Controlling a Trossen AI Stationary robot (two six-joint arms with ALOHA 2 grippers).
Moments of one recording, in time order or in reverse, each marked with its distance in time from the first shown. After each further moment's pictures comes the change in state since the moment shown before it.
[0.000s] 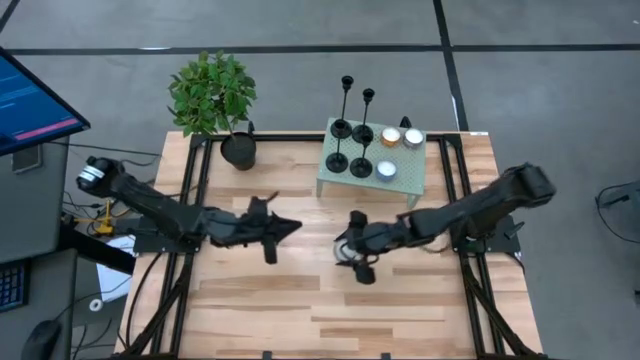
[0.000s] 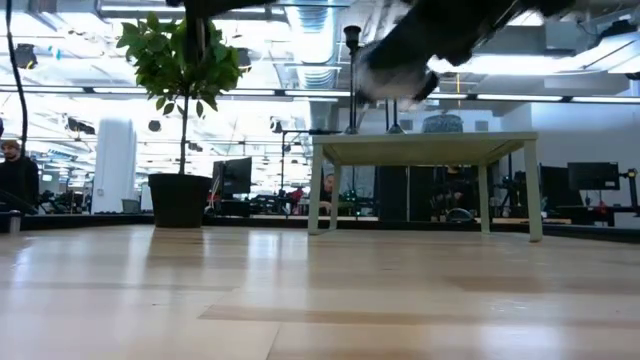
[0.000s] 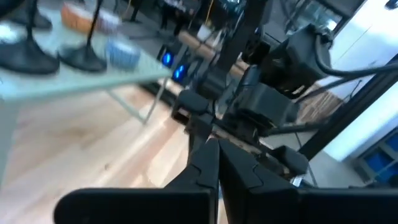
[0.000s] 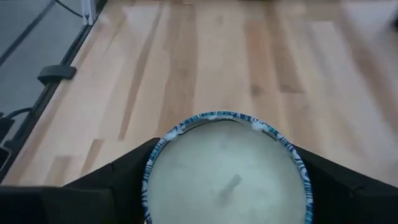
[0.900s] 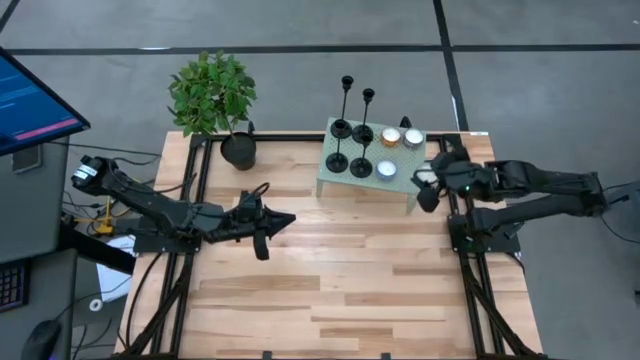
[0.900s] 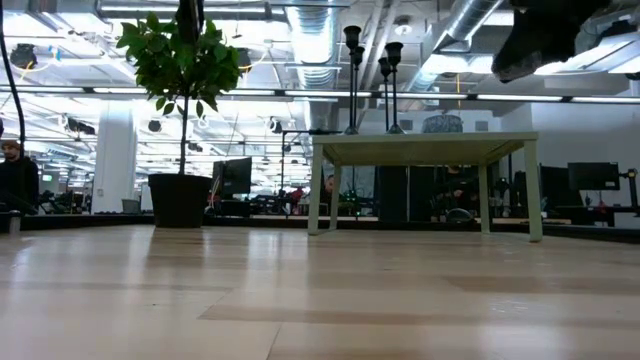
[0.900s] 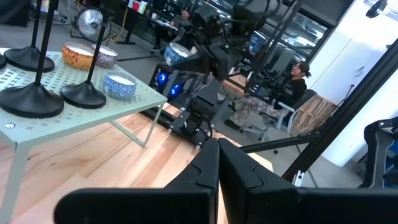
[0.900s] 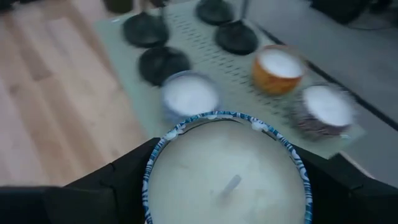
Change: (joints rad) left arm -0.002 -0.104 0.000 -0.002 -0.012 0.113; right arm -0.275 -0.789 0.000 -0.966 0.454 0.220
